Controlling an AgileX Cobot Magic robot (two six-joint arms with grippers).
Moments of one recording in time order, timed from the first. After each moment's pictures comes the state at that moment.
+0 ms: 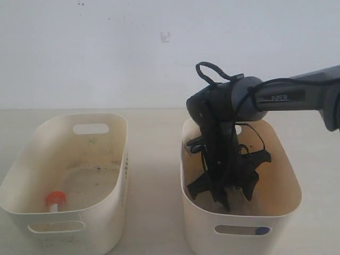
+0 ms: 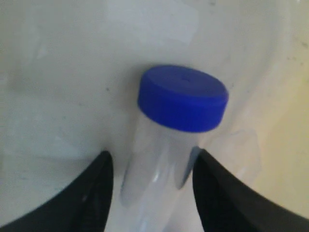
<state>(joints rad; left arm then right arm) 0.00 0.00 0.00 -0.05 0.29 0.02 0.58 2.22 -1.59 -0.23 1.22 0.30</state>
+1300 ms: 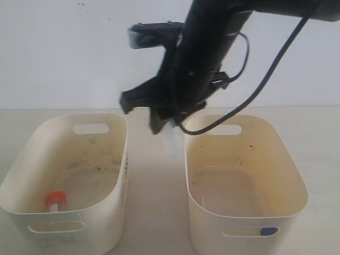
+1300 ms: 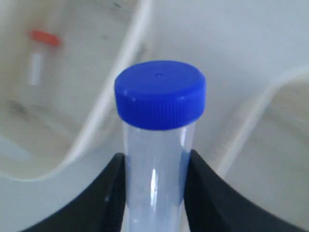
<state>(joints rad) 0.00 0.00 0.00 -0.05 0.29 0.02 0.72 1.81 -1.69 0.10 1.08 0.05</state>
